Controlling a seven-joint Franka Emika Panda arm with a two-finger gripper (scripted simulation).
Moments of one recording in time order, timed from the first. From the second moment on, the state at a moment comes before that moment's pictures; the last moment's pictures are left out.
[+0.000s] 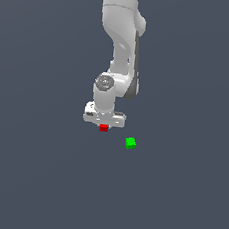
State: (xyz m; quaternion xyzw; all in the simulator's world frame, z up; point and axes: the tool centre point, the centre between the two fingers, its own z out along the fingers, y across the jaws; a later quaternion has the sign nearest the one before) arm -0.072 -0.047 0.029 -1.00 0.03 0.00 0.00
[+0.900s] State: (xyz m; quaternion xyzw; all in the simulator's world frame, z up) arm -0.071 -0.047 0.118 -1.00 0.03 0.00 0.00
